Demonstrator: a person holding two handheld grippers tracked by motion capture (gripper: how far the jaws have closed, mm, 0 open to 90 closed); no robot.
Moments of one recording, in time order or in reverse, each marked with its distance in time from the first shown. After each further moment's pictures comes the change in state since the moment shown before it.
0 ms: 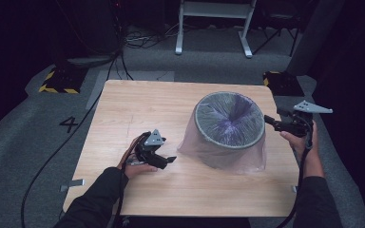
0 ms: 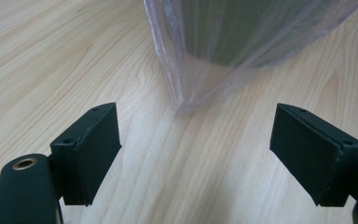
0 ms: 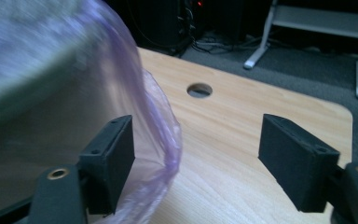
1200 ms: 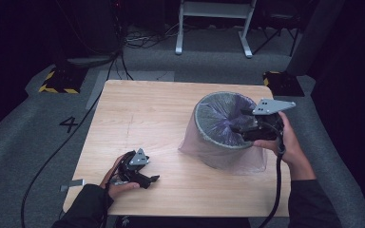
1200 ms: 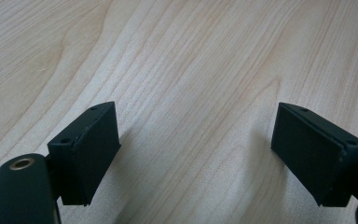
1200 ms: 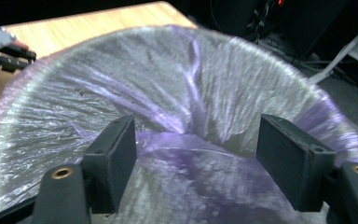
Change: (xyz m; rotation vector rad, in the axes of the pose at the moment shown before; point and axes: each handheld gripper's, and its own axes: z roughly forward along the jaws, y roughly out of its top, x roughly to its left) left arm -0.017 -0.062 -0.024 0.123 0.017 -0.037; right arm 0.143 0.071 0.005 0.129 0.193 -0.346
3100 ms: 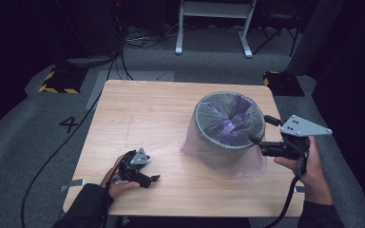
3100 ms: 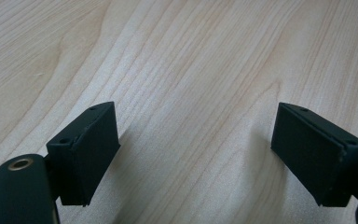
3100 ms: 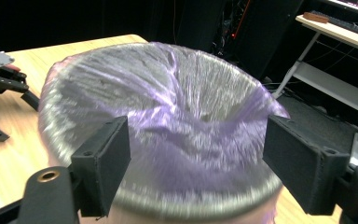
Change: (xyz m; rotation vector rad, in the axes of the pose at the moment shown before) left arm 0.001 0.002 0.002 0.000 -0.007 0.007; right arm 0.022 -0.034 -0.065 -0.151 -0.161 0.032
